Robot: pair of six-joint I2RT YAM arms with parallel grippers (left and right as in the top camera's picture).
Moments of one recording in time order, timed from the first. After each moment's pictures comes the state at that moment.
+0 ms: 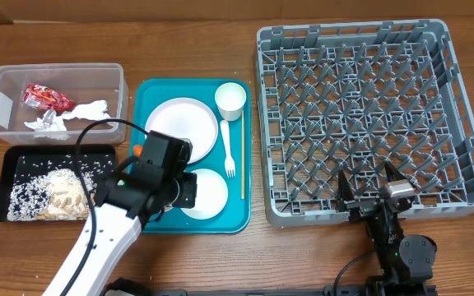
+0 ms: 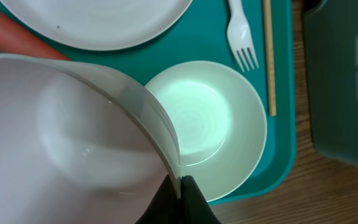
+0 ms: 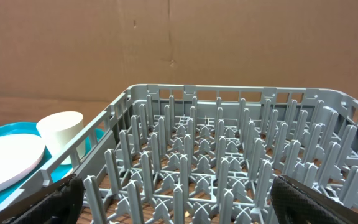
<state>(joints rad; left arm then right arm) -0.37 1.19 0.89 -0.92 0.06 -0.28 0.05 0.01 0.02 -0.02 -0.13 0.02</state>
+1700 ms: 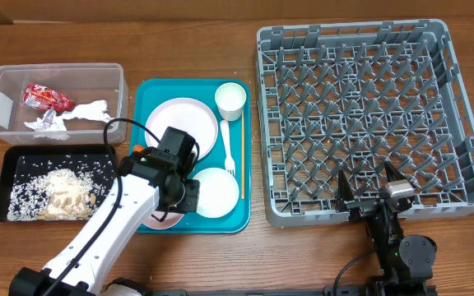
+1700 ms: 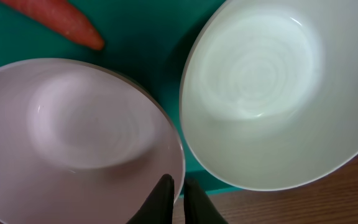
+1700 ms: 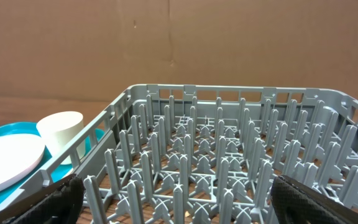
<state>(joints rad) -0.37 1.39 0.90 -0.99 0.06 -0.26 0.05 0.01 0.02 -0.02 -0.13 0.02</state>
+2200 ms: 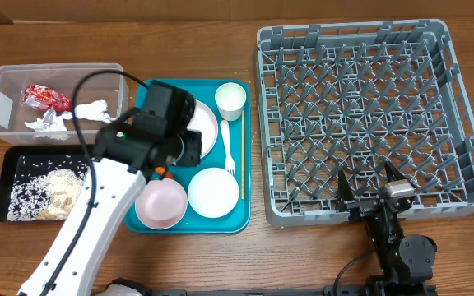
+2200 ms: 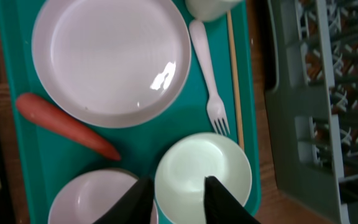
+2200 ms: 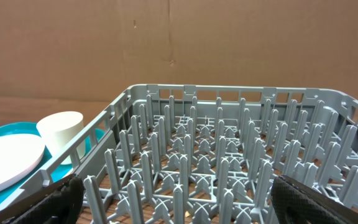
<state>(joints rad) -0.33 1.39 1.30 -1.04 0.04 -0.27 0.05 0.01 0.02 -0.02 -0.13 0.02</state>
